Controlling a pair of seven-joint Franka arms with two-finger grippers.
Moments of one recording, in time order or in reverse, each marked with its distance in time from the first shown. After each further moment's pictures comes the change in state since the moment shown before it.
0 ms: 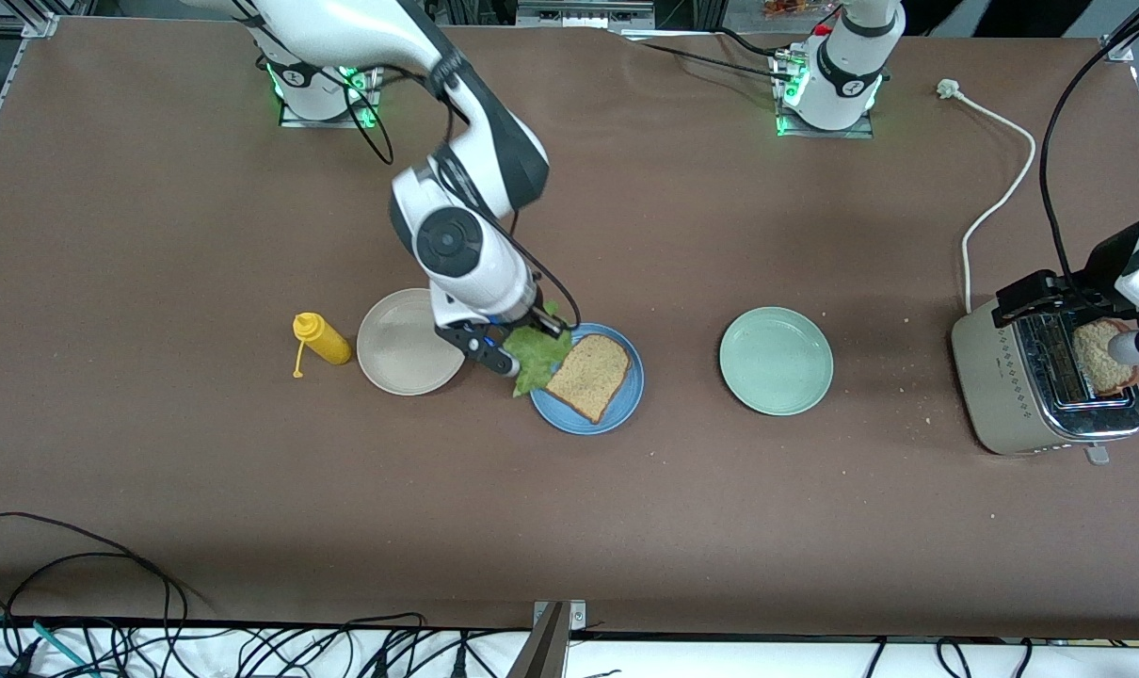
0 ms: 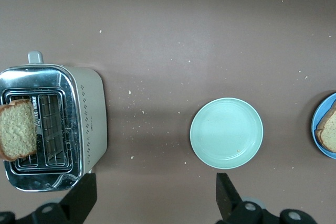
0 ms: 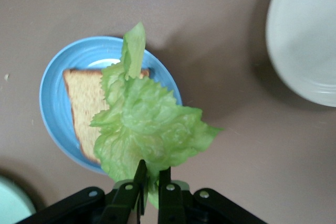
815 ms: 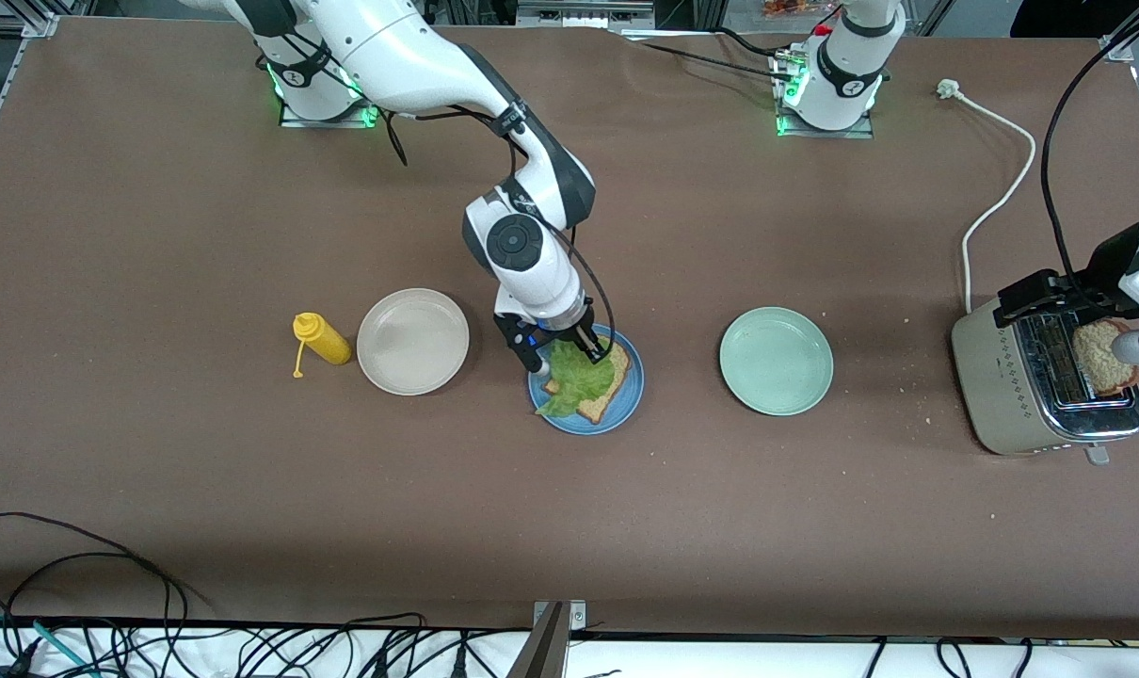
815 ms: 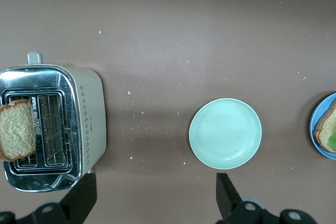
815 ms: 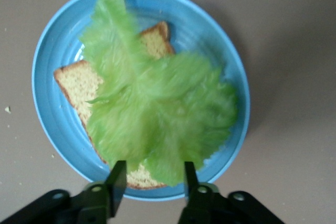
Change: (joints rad) left arm 0.001 0.000 0.000 0.004 -0.005 -0.001 0.000; right arm 0.100 0.173 0.010 0.006 0.015 0.364 0.421
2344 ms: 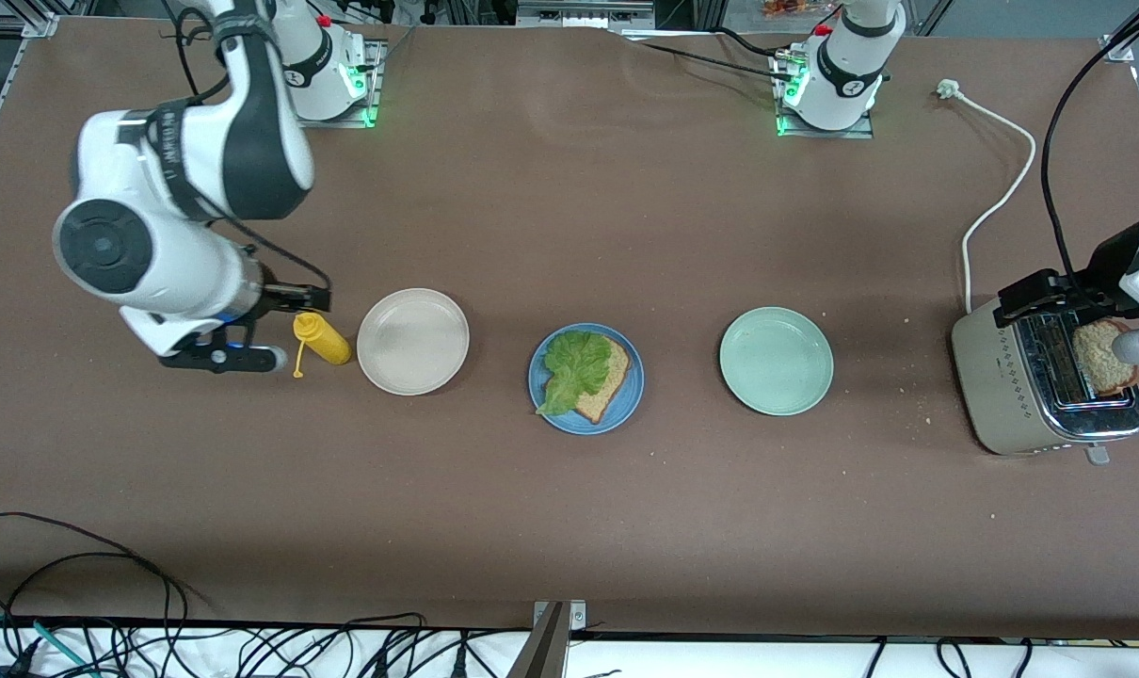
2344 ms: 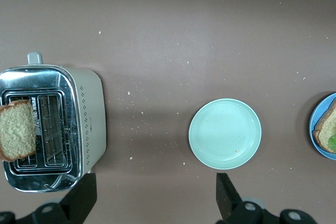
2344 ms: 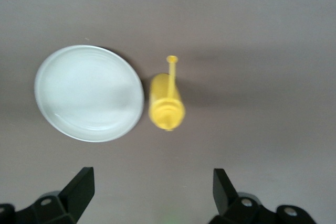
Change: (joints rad) left arm 0.000 0.000 0.000 0.001 -0.001 0.000 0.000; right arm -0.009 -0.419 -0.619 -0.122 -0.099 -0.865 -1.404
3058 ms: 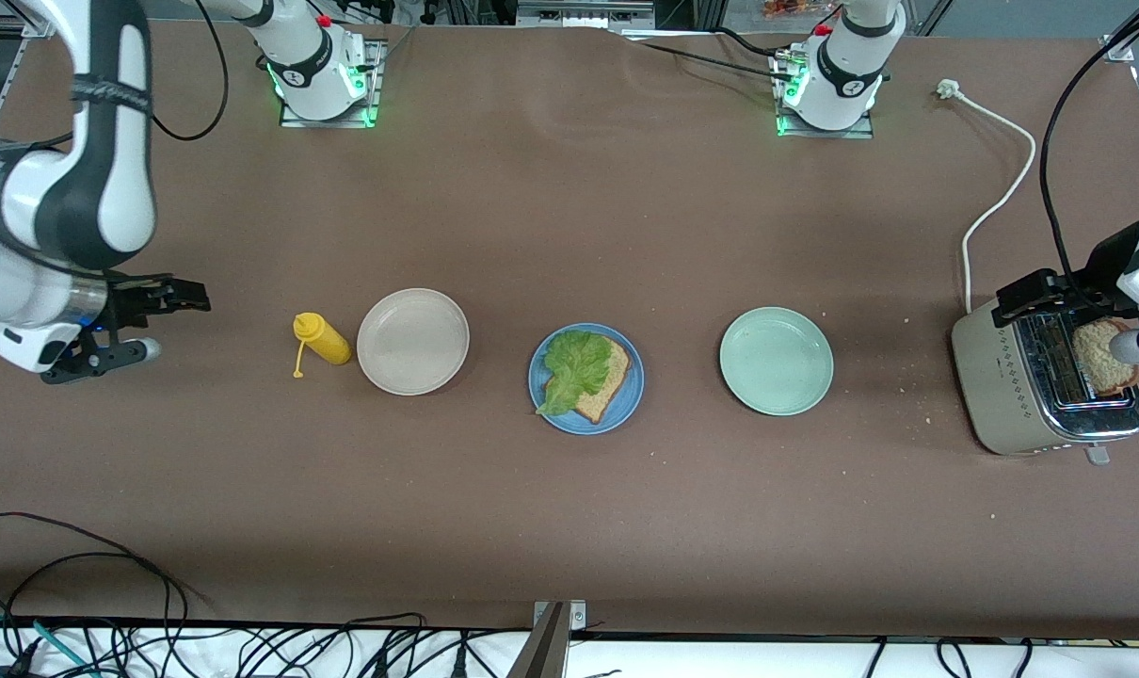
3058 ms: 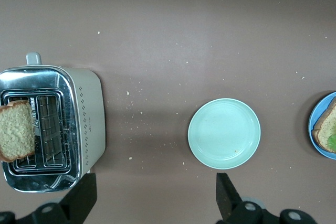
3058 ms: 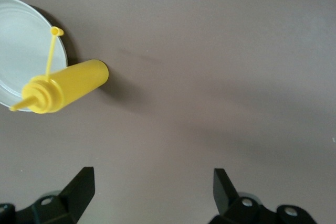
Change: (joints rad) left arm -0.001 0.000 -0.002 0.000 0.000 0.000 0.000; right arm -0.122 -0.006 -0.191 -0.220 0.121 0.174 -0.699
